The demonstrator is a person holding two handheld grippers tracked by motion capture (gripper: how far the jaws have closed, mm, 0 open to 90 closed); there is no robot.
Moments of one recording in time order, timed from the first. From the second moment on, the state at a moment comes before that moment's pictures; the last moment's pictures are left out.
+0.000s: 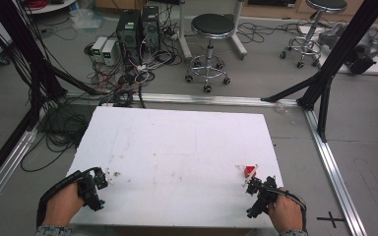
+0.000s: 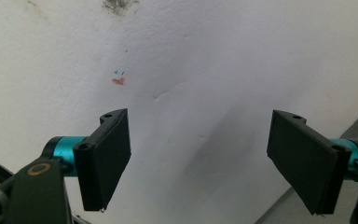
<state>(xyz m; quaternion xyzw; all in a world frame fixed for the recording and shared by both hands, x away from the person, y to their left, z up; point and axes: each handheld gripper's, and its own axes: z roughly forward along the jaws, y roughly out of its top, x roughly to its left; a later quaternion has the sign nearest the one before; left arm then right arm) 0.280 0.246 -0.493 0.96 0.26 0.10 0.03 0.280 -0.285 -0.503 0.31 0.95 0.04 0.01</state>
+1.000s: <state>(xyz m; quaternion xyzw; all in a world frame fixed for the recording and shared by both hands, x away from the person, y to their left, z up) 0.280 0.248 -0.492 0.96 0.26 0.10 0.04 0.305 -0.335 -0.492 0.29 0.95 0.08 0.01</state>
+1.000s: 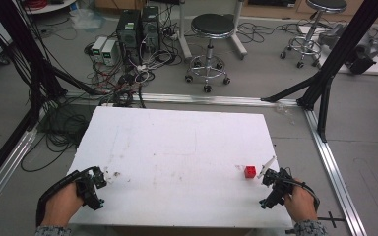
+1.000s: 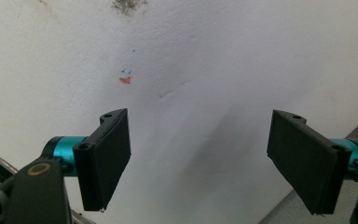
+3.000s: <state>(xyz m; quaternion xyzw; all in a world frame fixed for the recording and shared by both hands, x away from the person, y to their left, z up) 0.280 0.252 -0.490 0.95 0.28 0.11 0.04 0.397 -0.309 -0.490 0.00 1.00 0.03 0.01</state>
